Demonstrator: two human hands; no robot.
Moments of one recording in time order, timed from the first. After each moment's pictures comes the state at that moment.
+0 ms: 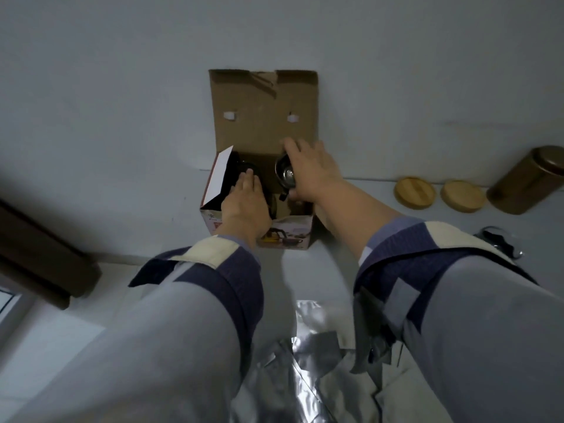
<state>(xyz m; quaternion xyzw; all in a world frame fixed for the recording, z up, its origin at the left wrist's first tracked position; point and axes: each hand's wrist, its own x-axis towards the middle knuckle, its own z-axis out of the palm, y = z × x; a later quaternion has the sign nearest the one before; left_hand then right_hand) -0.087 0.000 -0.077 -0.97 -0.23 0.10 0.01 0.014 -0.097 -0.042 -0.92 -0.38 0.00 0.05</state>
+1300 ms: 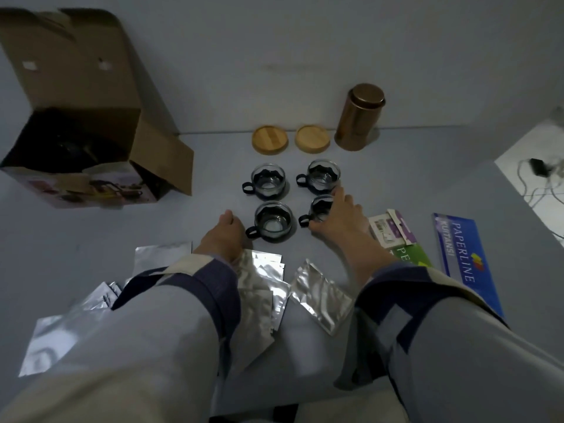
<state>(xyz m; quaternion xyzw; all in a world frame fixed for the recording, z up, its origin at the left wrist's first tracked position) -0.085 -0.279 -0.176 -0.95 -0.17 0.20 -0.18 -0.005 -0.490 -0.135 -0.98 -0.01 0.12 0.13</state>
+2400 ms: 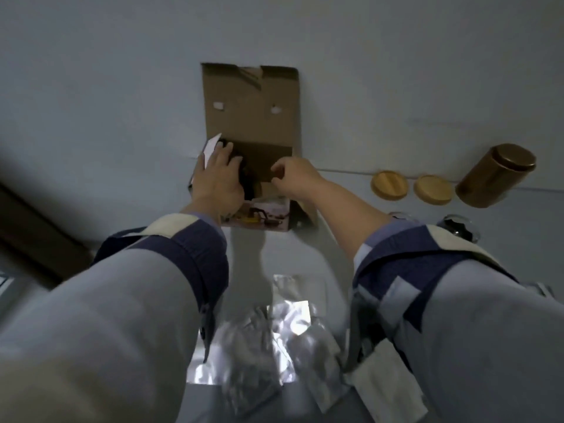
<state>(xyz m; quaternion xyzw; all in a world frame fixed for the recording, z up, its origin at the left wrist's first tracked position) -0.121 -0.010 -0.052 -0.97 -0.22 -0.07 -0.02 -0.036 -0.145 -0.026 -0.91 -0.31 0.17 0.22</state>
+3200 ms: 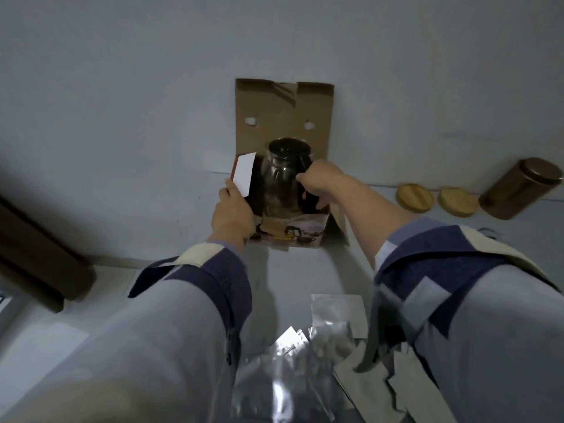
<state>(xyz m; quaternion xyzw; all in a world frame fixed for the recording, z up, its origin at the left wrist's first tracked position) -0.135 0.035 -0.082 -0.89 -0.38 -0.01 -0.27 -0.031 -0.081 -0.009 -0.92 -0.13 0.27 0.27</state>
